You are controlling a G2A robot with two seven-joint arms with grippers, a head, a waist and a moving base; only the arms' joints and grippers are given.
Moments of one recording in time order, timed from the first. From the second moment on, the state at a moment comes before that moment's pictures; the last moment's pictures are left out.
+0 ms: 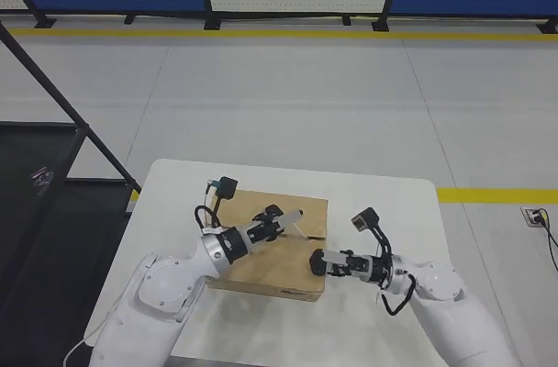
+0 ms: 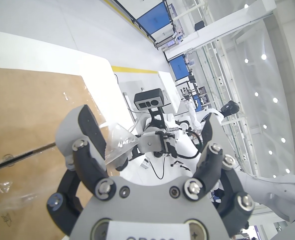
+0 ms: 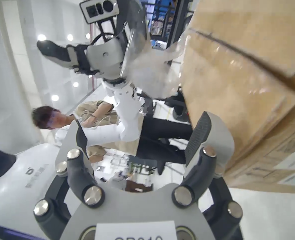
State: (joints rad) left arm 0.94 -1.22 -1.19 -1.70 0.03 -0.11 -0.63; right arm -0.89 -1.16 1.12 -1.29 0.44 -0.53 1.06
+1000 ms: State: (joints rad) left arm 0.93 -1.22 -1.20 -1.69 0.00 -0.10 -0.63; right arm -1.14 -1.20 1.09 -1.73 -0.83 -0.26 0.24
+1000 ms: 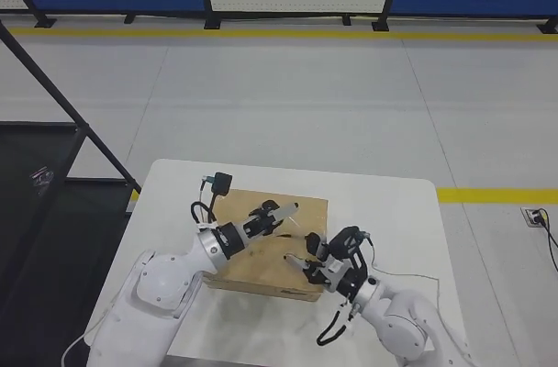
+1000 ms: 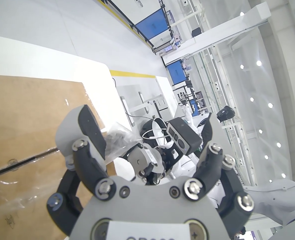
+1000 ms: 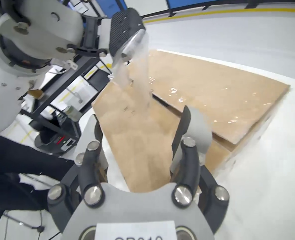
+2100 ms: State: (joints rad) left arm 0.93 -1.19 -1.35 -1.62 -0.02 -0.11 -0.66; right arm -1.16 -1.25 1.07 -1.68 -0.99 -0.01 -0.07
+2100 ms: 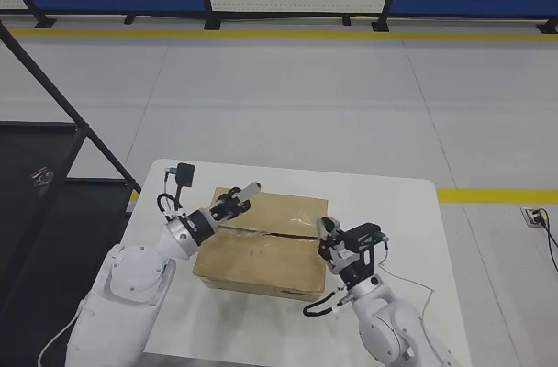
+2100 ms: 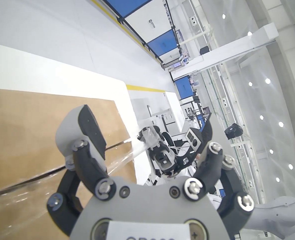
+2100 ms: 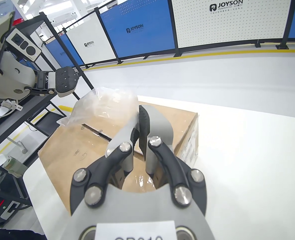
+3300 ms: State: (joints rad) left arm 0.93 -1.18 -1.30 -1.54 0.03 -0.14 -0.70; right arm -1.08 -1.30 1.09 -1.58 -1.03 0.03 -0.10
